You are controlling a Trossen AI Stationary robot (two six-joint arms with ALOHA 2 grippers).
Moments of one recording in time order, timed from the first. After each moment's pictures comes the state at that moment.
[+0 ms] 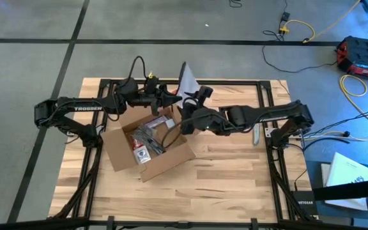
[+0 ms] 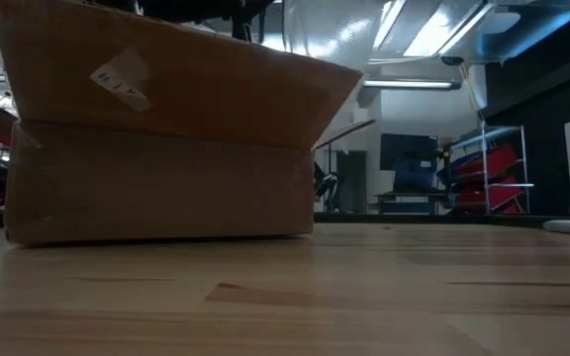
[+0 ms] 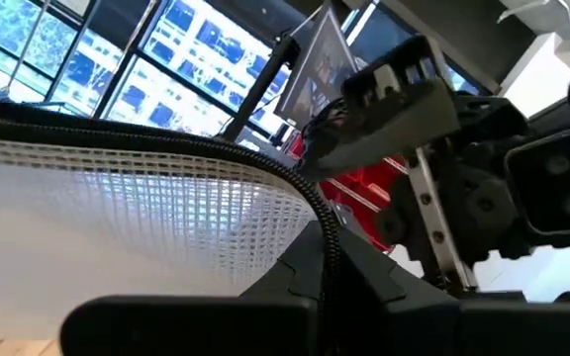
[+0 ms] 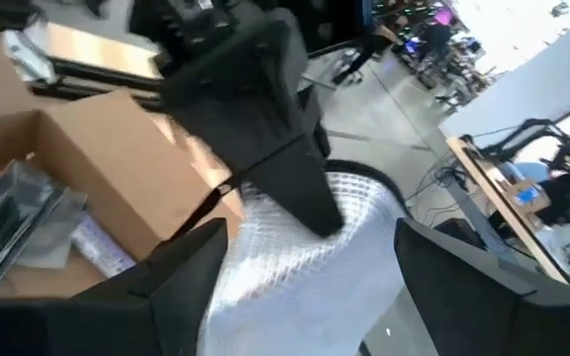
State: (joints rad) left arm 0.31 1.33 0.88 0.64 0.32 -0.62; right arm 0.16 1.70 1.72 -0.57 0.86 -0.21
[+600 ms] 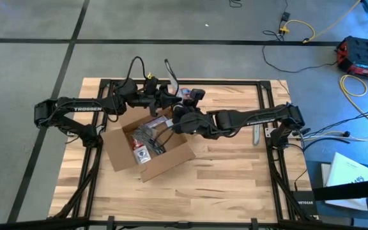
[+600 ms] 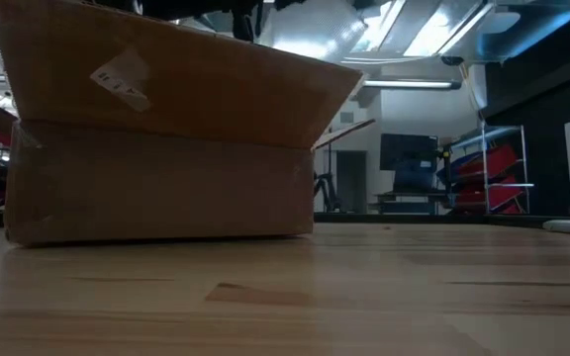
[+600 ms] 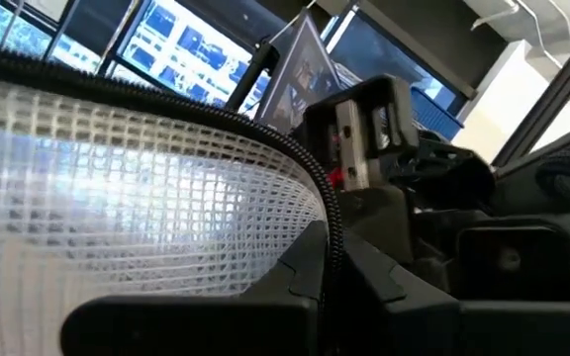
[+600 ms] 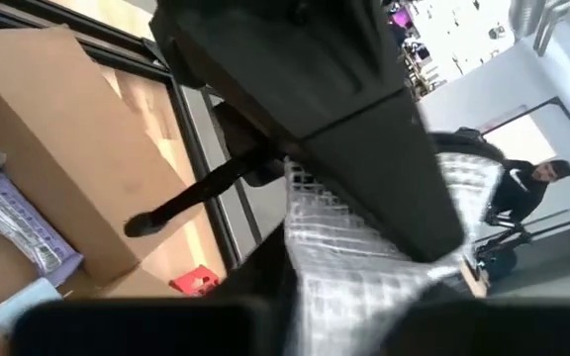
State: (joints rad) left arm 0.30 1.33 0.88 0.68 0.33 -0.62; right arm 0.16 1.80 1.75 -0.51 0.97 -0.37
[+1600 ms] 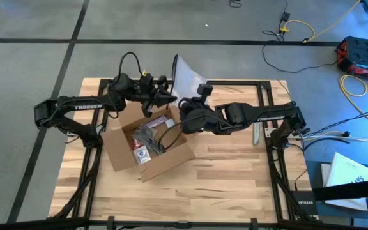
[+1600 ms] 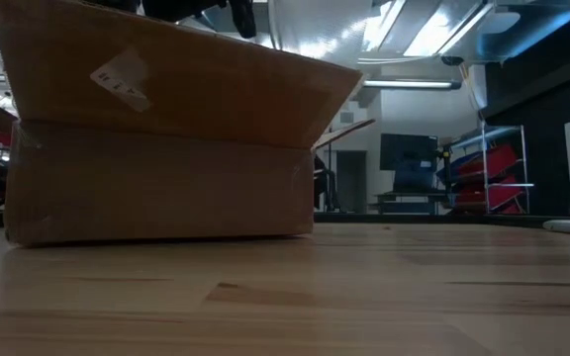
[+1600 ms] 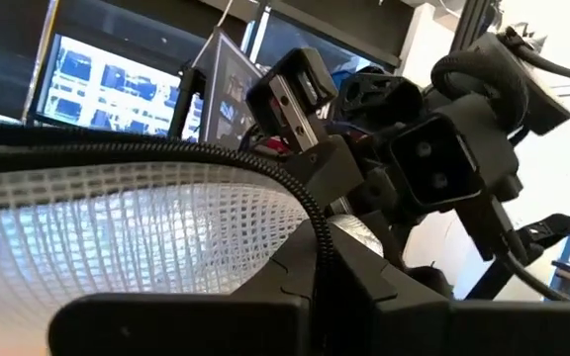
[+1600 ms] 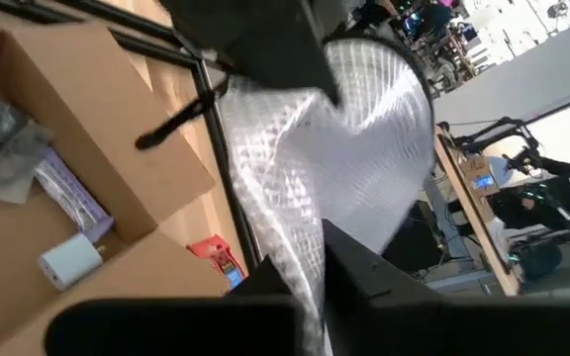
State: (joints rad) left arm 0.38 1.33 0.88 0.81 0.57 -0.47; right arm 0.18 1.79 1.97 -0.89 0.88 -0.21
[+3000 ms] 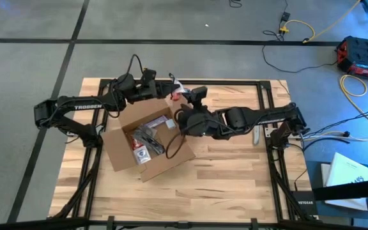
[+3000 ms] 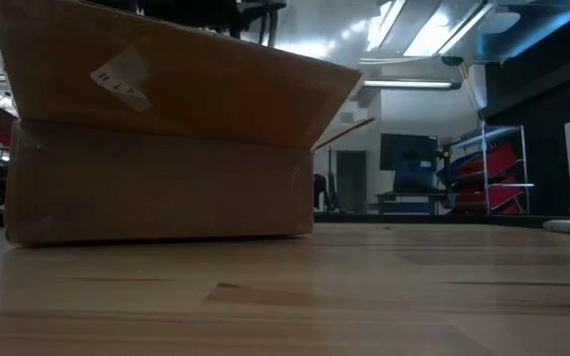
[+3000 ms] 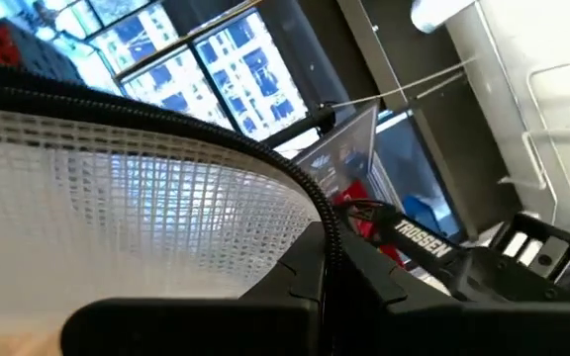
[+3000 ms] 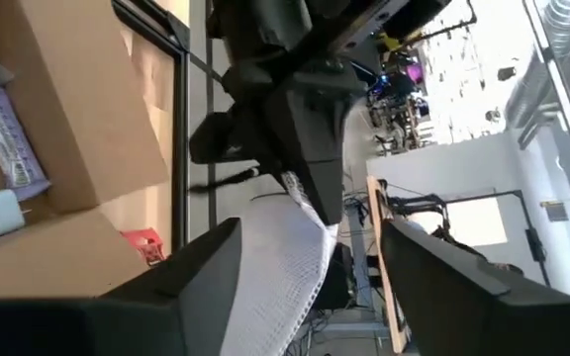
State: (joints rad) left arm 0.38 1.33 0.88 0.67 0.20 -1.15; right arm 0.22 1.80 1.97 -0.81 0.97 -0.62
